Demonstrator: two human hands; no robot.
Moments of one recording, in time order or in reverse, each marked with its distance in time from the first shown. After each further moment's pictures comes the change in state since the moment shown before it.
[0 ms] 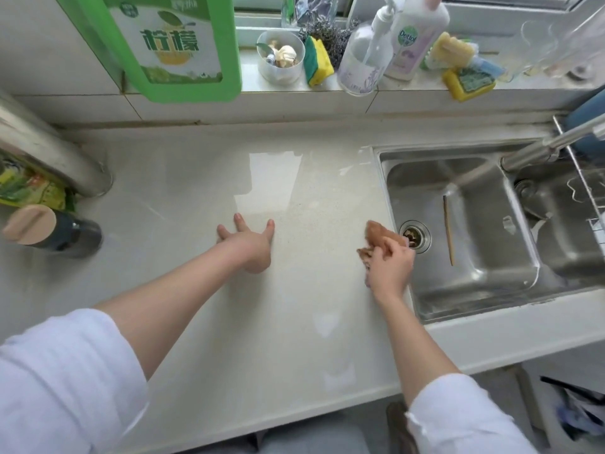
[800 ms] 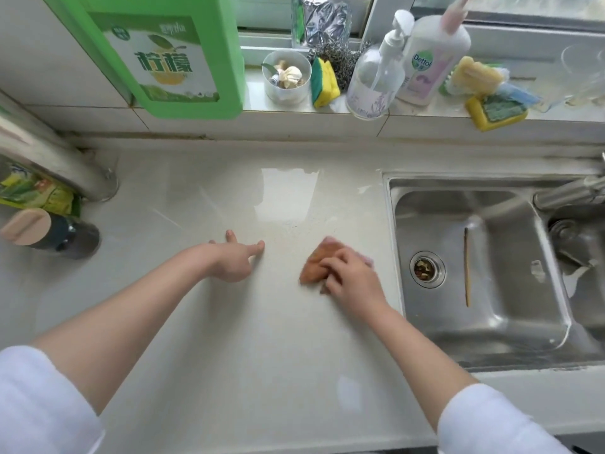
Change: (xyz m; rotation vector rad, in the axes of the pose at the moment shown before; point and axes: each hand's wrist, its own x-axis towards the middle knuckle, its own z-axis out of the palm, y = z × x) left_hand -0.002 0.002 -0.027 0.366 -0.183 0.113; right_hand 0.033 -0.018 0.023 -0.273 -0.510 -0.961
